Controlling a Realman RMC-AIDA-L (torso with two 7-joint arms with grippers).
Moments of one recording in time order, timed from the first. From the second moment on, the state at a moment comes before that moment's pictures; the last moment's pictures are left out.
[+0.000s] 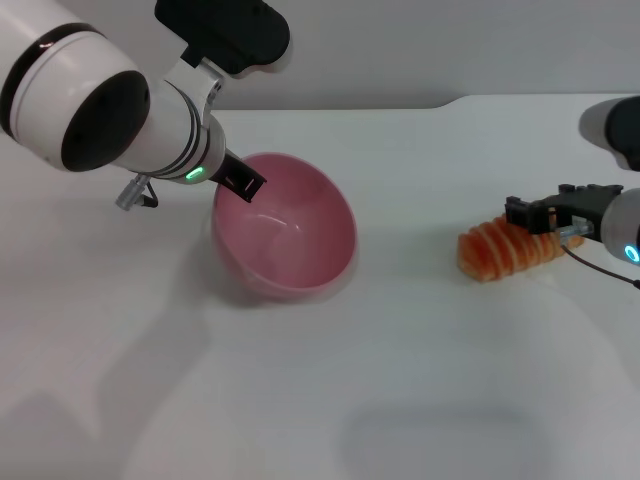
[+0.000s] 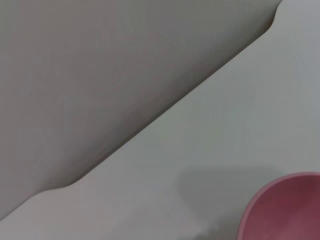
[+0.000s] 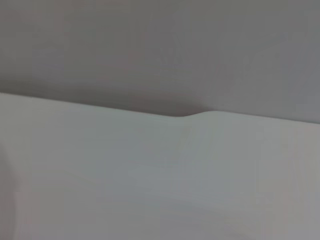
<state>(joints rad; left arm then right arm) -0.70 -2.07 1.82 1.27 -0.18 -1.07 0.03 0.22 2.07 -1.78 -1.35 0.21 0.64 0.11</state>
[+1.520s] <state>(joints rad) -0.71 -2.07 1.82 1.25 -0.18 -1.06 0.03 0.32 2.07 -1.67 -1.14 0.26 0.65 0.12</state>
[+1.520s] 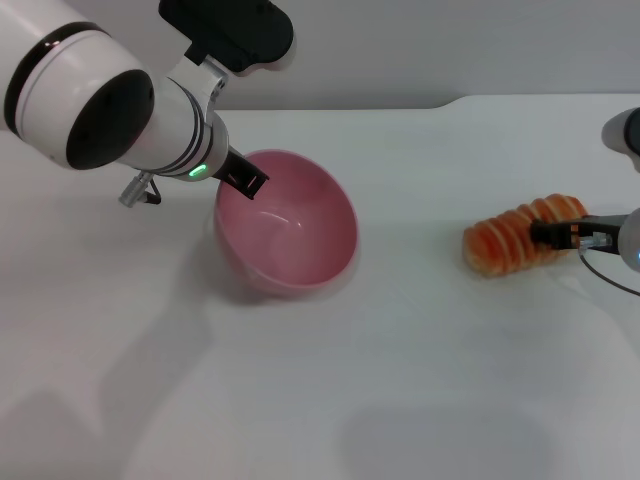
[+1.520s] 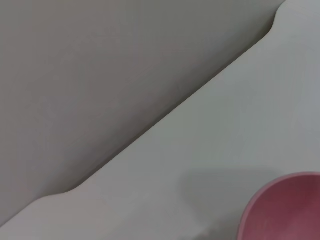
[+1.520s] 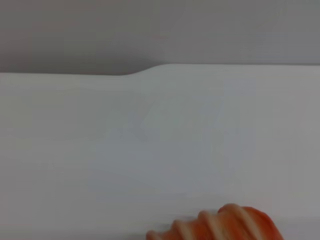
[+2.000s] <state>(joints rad) -0.71 -2.07 1.82 1.26 -0.18 -1.07 0.03 0.33 2.07 -1.67 -1.15 0.25 0.68 0.11</state>
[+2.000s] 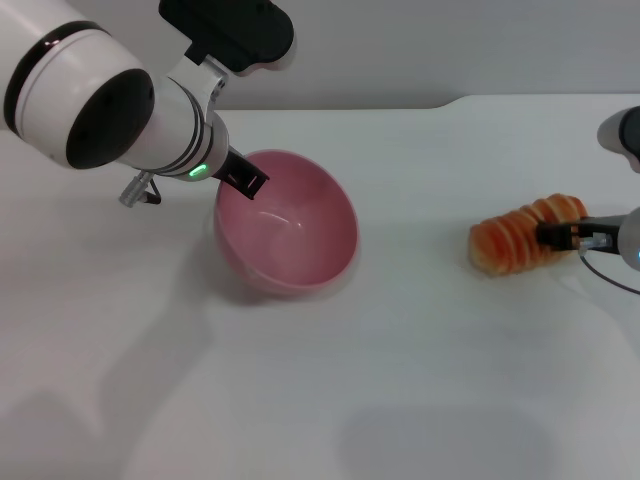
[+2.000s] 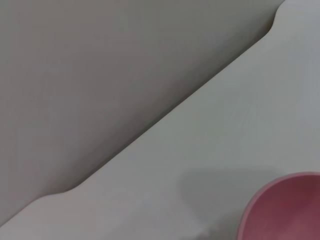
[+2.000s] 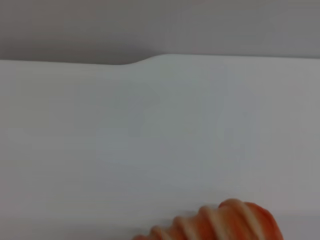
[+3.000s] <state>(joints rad) -0.71 -2.07 1.86 1.25 -0.23 -1.02 0.03 0.27 2.07 -1.75 -1.78 0.20 0.90 0.09</state>
